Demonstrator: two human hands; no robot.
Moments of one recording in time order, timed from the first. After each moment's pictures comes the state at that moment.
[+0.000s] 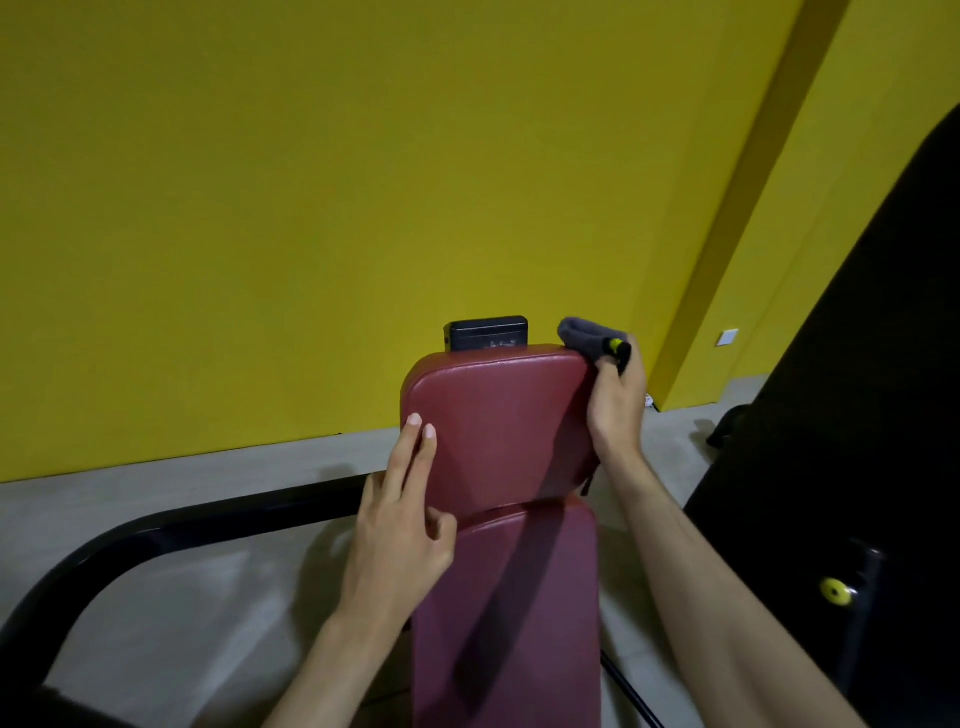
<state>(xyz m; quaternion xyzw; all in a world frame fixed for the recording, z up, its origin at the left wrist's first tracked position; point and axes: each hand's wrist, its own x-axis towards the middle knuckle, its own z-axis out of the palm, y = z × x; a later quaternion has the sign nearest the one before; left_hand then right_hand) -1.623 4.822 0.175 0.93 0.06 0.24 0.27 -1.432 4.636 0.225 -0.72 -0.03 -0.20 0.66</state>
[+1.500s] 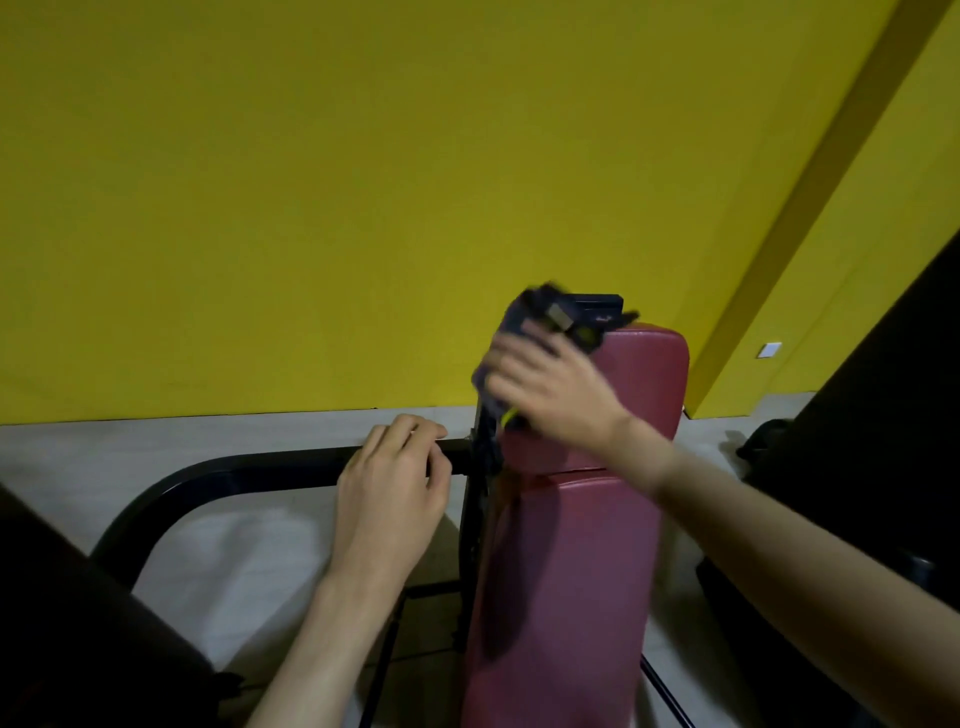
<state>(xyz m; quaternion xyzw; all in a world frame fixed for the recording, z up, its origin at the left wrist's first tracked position) -1.696 4.906 0.204 0.93 0.12 0.32 0.16 -1.508 4.749 0.238 -0.72 -0.58 -0.38 -0.08</state>
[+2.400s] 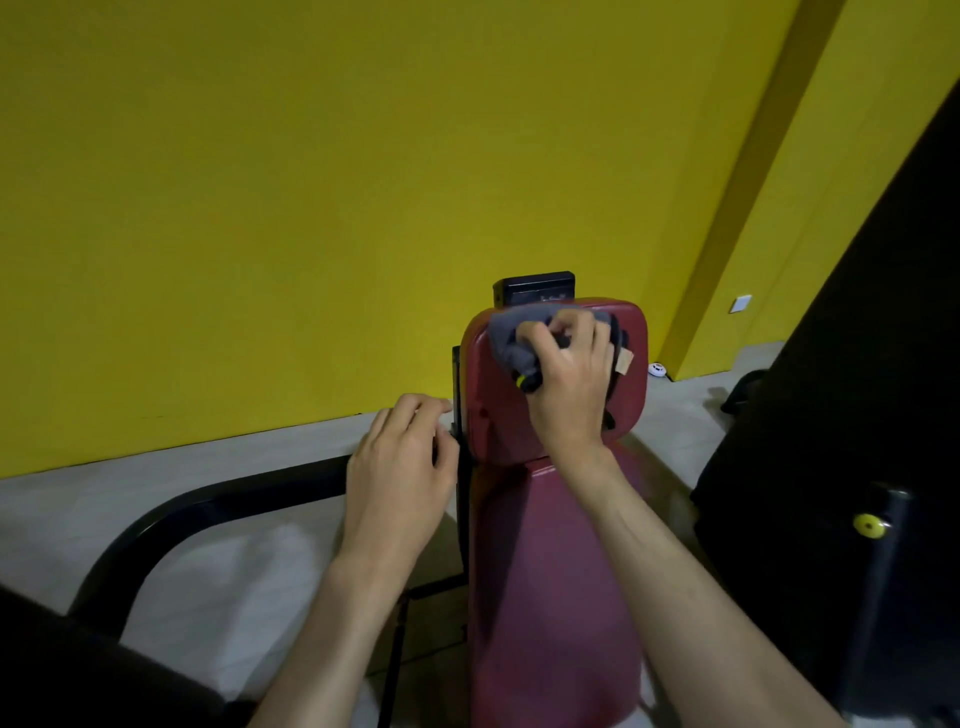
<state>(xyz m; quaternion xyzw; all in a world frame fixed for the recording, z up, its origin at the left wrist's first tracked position) -1.657 4.880 0.212 0.94 0.06 0.29 0.18 -1.524 4.730 0.218 -0.85 -0.18 -0.43 0.25</state>
